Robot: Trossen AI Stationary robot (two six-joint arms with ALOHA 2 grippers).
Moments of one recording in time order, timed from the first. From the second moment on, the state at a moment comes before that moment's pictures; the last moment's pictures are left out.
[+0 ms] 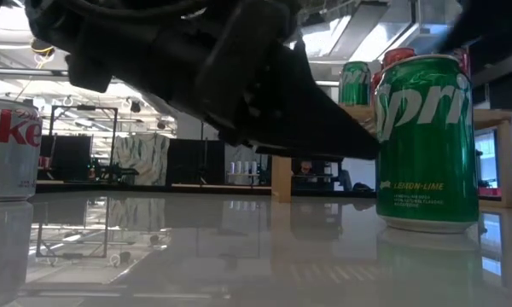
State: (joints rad) left arm -0.41 2.10 1.05 0.62 -0.40 -0.14; right arm 0.80 1.48 1.09 -0.67 0.61 0.74
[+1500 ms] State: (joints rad) left arm -0.41 2.09 1.05 0.63 -0.40 -0.15; right arm 0.58 1.52 1.37 -0.97 0.47 0.34
